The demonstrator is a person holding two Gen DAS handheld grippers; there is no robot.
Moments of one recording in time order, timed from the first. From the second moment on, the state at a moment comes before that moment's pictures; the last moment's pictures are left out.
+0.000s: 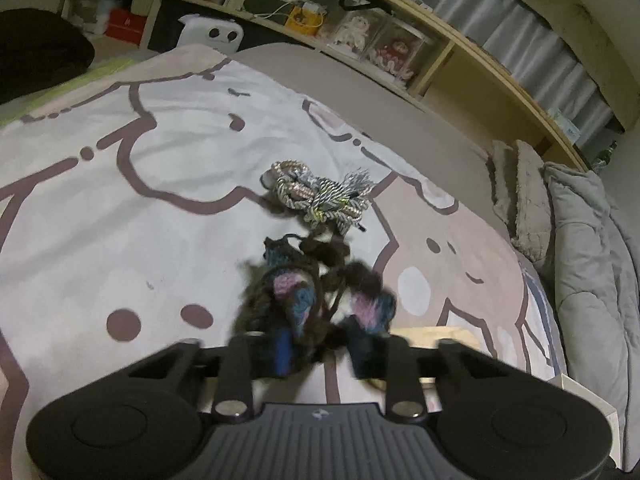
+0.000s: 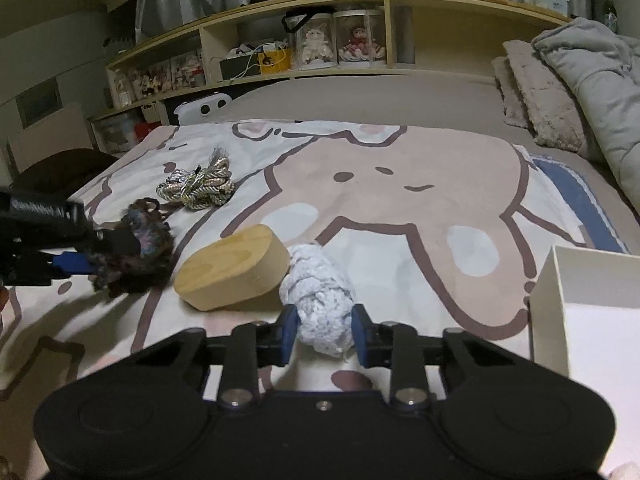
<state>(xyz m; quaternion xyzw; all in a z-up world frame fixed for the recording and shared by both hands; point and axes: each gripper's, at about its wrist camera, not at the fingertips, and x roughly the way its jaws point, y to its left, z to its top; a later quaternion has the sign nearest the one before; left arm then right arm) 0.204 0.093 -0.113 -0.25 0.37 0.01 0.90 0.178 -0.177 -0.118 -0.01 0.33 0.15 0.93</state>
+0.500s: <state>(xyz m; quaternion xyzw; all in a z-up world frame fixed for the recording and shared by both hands) 0.153 0.080 -0.084 -0.23 0.41 -0.02 0.88 0.103 -0.195 -0.080 0.00 0.37 0.14 0.92</state>
